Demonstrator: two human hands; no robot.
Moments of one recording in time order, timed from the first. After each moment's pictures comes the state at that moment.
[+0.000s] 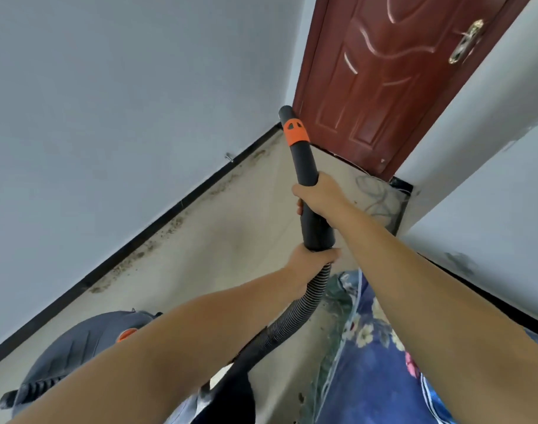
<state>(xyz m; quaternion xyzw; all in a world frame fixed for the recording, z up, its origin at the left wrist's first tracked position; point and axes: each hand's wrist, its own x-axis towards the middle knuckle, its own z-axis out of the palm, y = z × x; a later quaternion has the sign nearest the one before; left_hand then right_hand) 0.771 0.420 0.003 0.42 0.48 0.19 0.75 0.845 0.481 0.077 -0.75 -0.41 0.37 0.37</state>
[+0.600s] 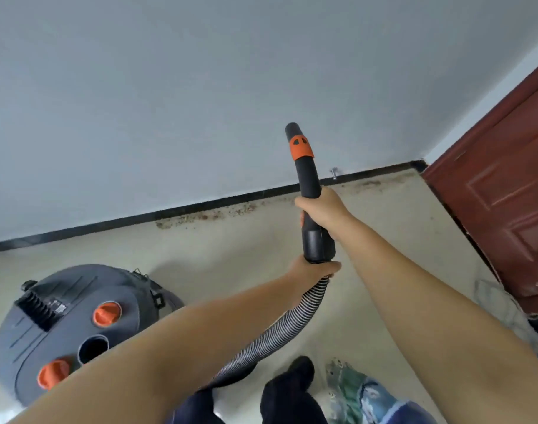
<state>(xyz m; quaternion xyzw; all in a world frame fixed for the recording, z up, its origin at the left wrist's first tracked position) 0.803 0.636 -0.058 0.21 0.59 0.37 0.69 0.832 0.740 0.006 -0.60 -0.61 0.50 0.13</state>
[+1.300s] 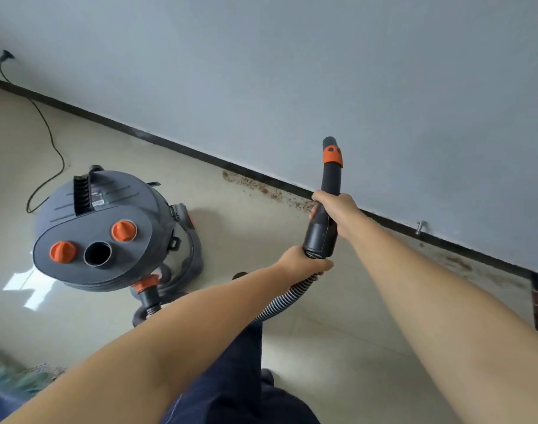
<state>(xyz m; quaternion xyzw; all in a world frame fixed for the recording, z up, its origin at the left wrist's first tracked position) 0.748 0.719 -0.114 0.09 0.68 0.45 0.57 0.737 0.853 -0.072 -0.52 -0.59 0.61 -0.03</state>
